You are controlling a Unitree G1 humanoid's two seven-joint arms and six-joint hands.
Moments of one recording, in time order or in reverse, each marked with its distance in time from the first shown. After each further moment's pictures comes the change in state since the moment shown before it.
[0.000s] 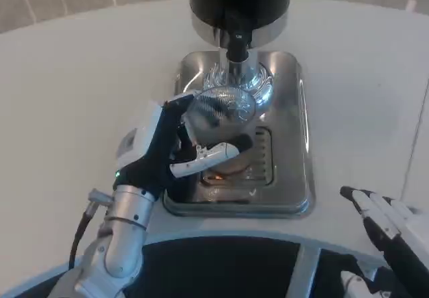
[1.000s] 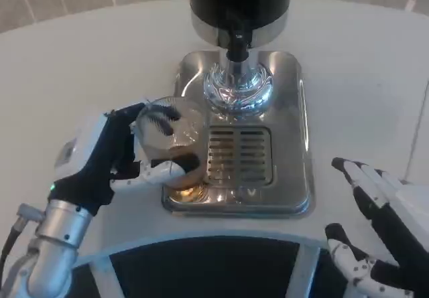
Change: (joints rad) left arm 0.173 0.199 0.113 -0.147 -0.040 -0.173 -0.126; right arm -0.148 -0.009 0.107 0.000 -0.116 0.128 0.041
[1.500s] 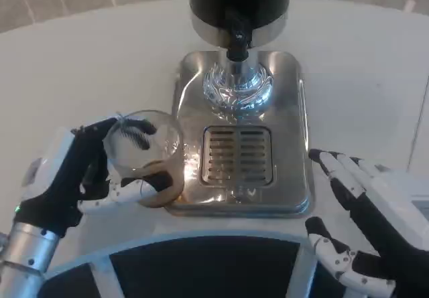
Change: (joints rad) left arm 0.161 0.048 0.099 -0.159 -0.056 -0.022 -0.090; right arm -0.085 -0.077 0.069 0.001 -0.036 0.028 0.050
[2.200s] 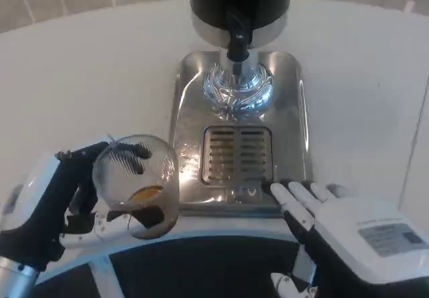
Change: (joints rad) left arm 0.223 0.011 0.086 -0.268 -0.048 0.003 -0.115; right arm 0.091 -0.016 0.157 -0.001 -0.097 -0.115 -0.031
